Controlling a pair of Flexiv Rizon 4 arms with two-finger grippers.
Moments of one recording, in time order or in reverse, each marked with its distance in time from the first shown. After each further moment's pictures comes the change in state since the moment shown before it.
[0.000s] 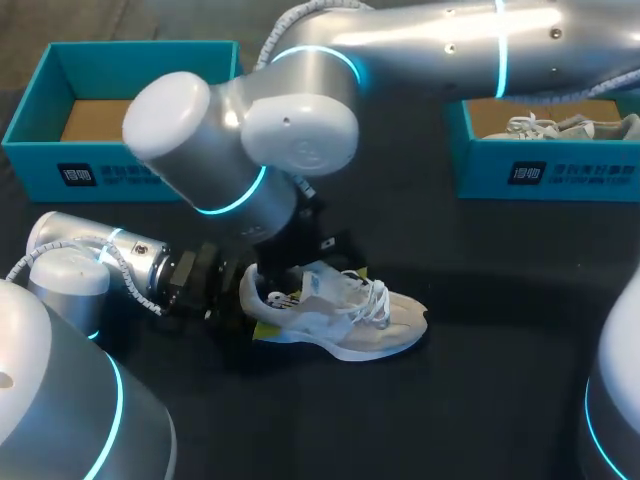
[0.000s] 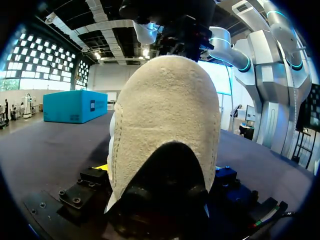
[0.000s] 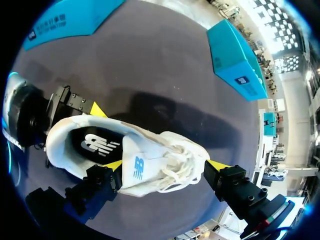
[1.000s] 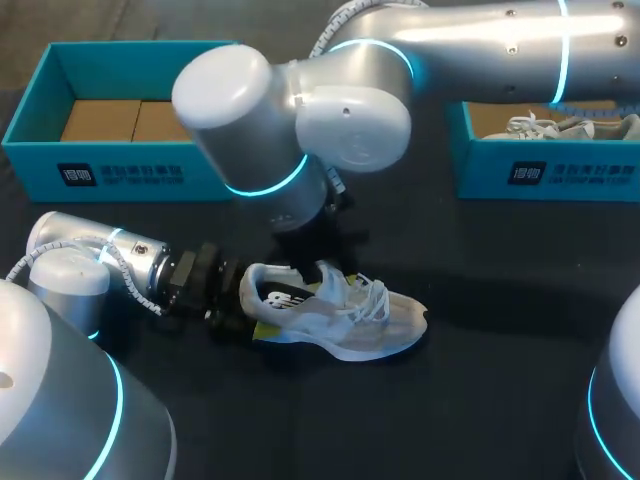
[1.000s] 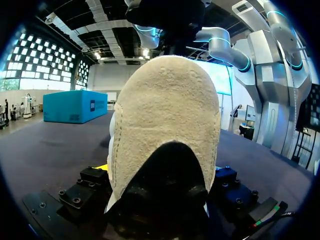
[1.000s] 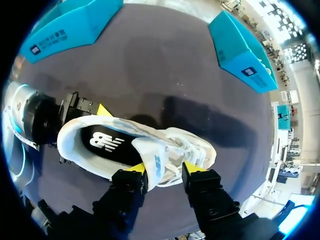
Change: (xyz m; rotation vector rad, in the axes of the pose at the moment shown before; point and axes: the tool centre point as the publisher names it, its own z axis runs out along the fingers) left arm 0.000 0.000 0.000 0.000 0.000 0.000; right arm -0.005 -0.003 -0.005 0.012 0.148 0.053
